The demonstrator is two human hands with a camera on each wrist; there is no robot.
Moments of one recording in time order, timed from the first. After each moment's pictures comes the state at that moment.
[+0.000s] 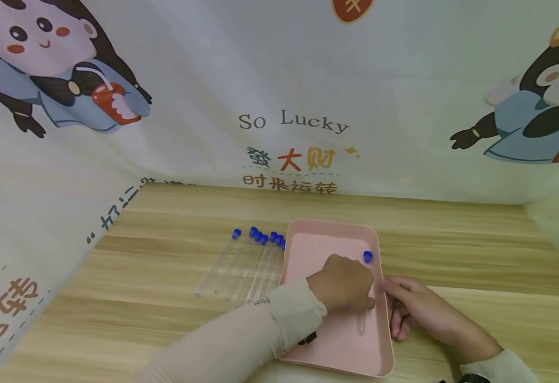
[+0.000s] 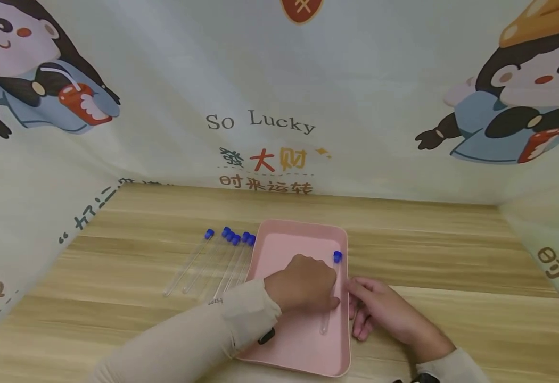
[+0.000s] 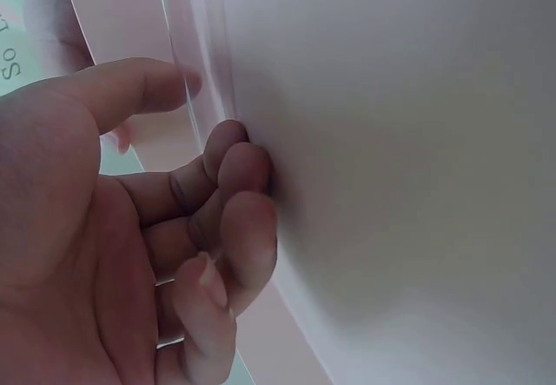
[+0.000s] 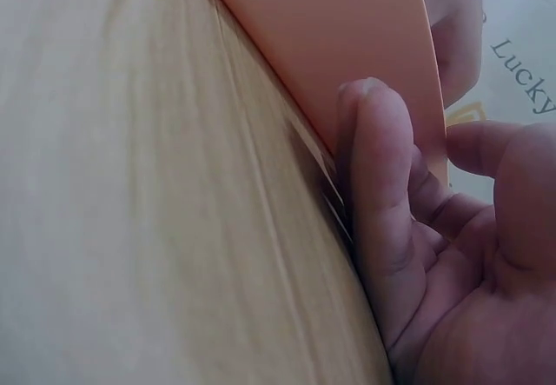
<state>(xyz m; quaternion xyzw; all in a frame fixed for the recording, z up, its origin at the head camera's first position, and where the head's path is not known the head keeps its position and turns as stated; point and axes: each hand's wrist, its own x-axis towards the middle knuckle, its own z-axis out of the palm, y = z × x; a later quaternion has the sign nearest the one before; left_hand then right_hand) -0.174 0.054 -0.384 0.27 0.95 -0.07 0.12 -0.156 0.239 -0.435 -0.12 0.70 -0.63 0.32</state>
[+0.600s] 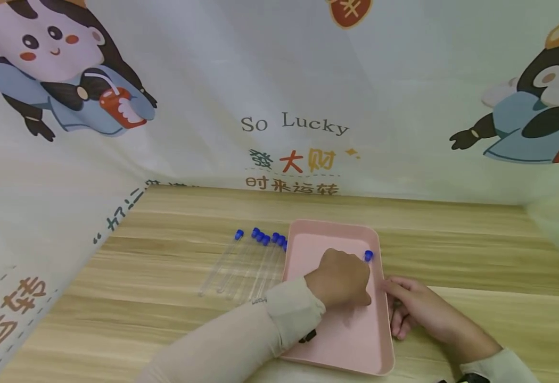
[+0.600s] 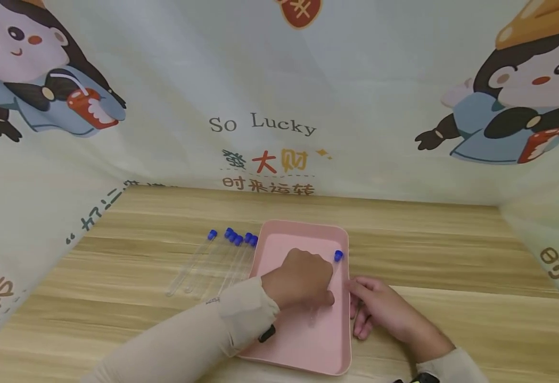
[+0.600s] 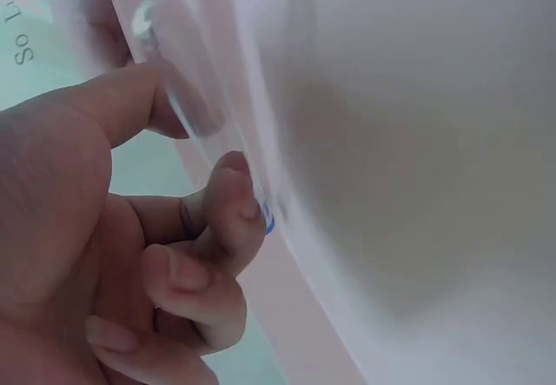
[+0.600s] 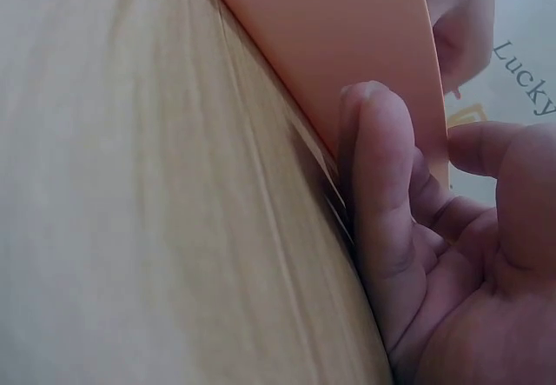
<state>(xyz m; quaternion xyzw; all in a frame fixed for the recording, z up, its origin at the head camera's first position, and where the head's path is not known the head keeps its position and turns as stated) -0.176 0.049 -0.375 0.24 0.96 -0.10 0.10 -0.156 0.236 -0.431 -0.12 0.72 -0.61 0.30</state>
